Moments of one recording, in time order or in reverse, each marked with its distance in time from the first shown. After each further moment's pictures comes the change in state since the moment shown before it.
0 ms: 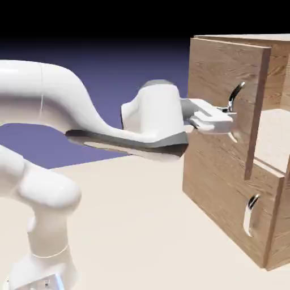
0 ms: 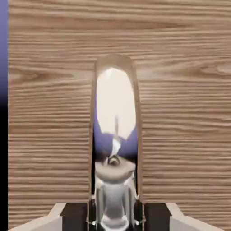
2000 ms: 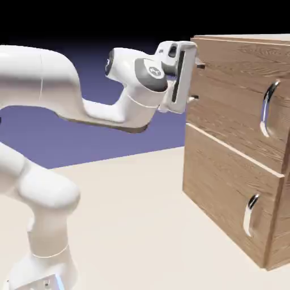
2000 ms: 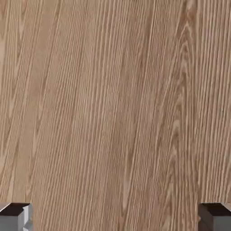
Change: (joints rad) arm 0.107 0.045 0.071 0.067 1.056 0.260 0.329
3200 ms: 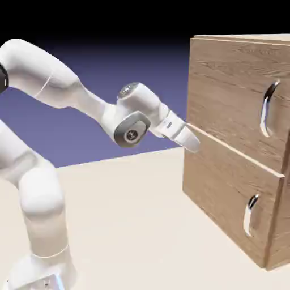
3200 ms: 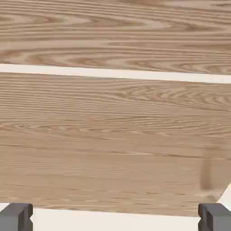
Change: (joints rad) arm -0.579 0.212 0.658 -0.375 1.566 0.010 0.585
